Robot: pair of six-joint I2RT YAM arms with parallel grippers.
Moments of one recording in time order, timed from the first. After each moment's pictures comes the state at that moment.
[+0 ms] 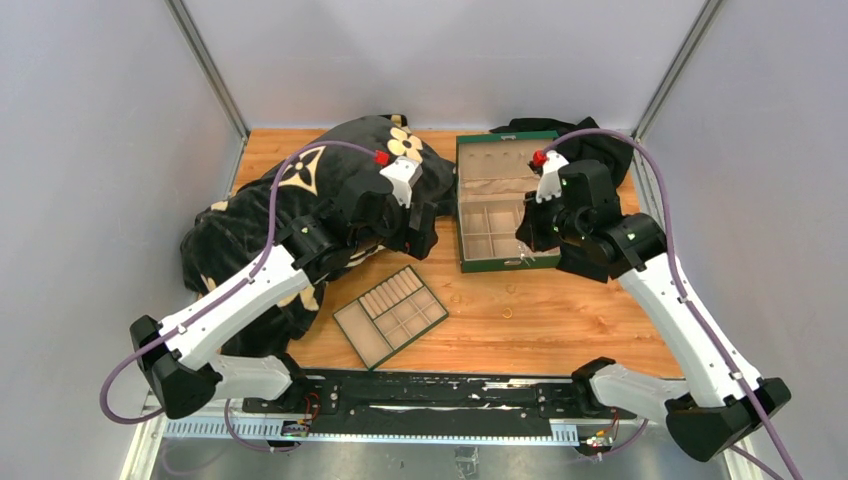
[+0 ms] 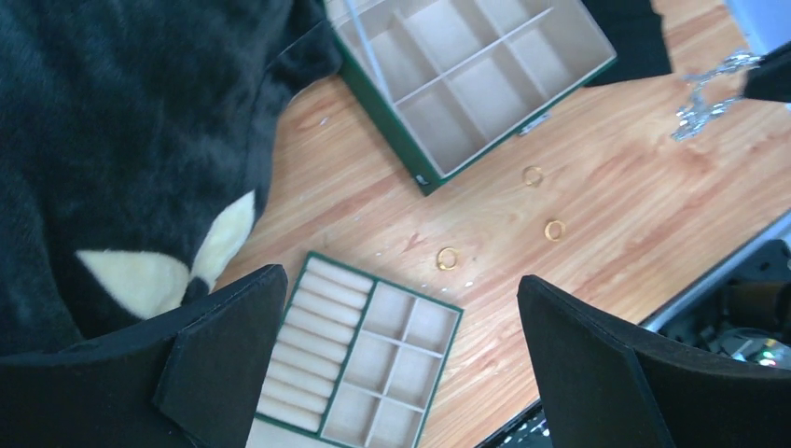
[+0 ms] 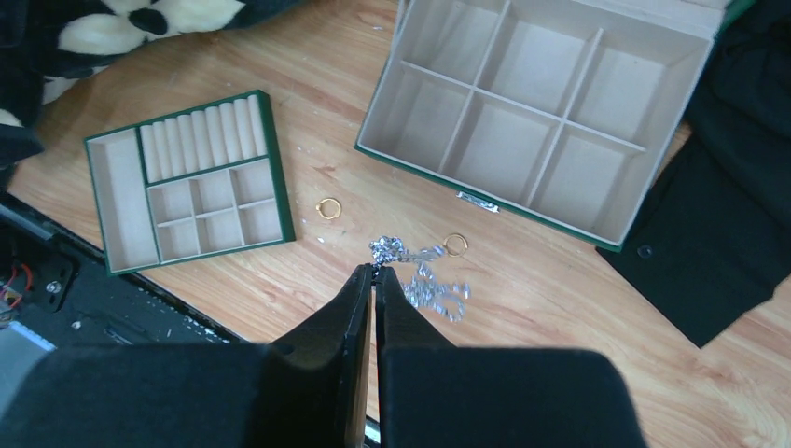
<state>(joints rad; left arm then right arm) -0.81 1.24 1.25 -0.58 -0.14 -0.28 0.48 1.08 1.27 -0.88 -0.10 0.13</state>
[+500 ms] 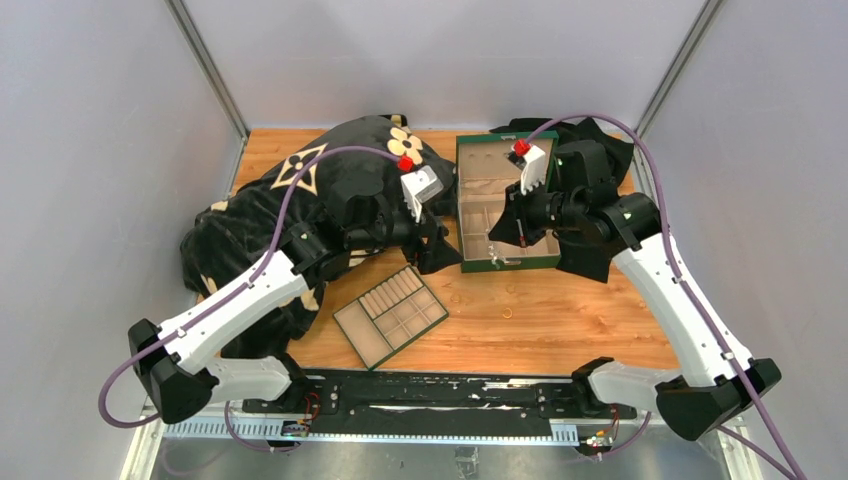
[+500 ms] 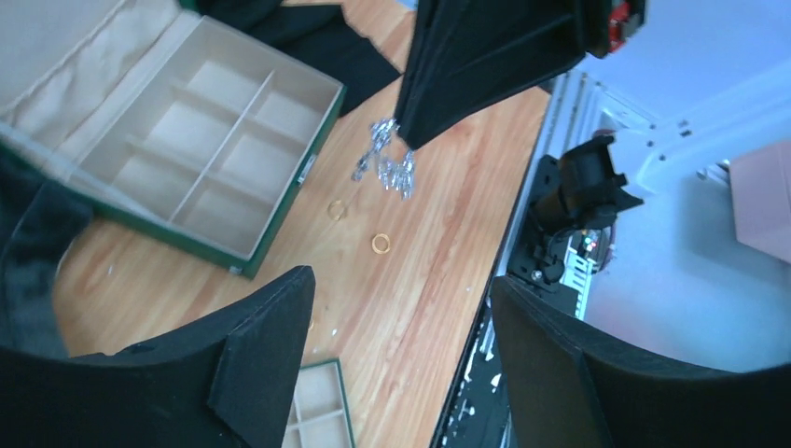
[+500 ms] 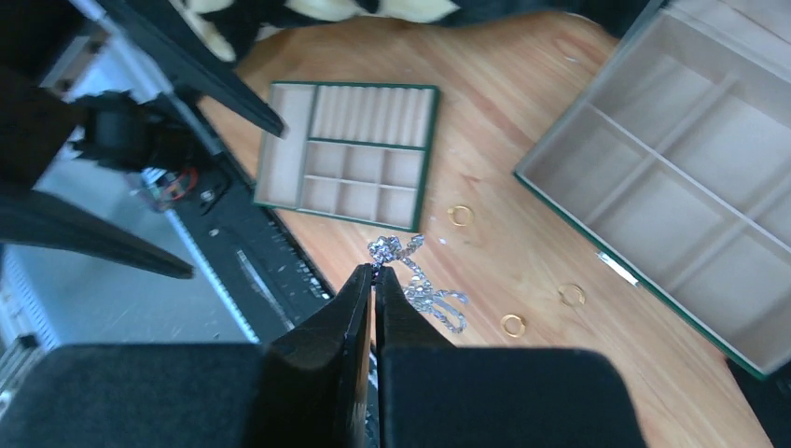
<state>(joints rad) -0.80 1.21 1.20 -0.35 0.42 -0.18 0.46 1.18 1.41 -0.92 -0.47 0.05</state>
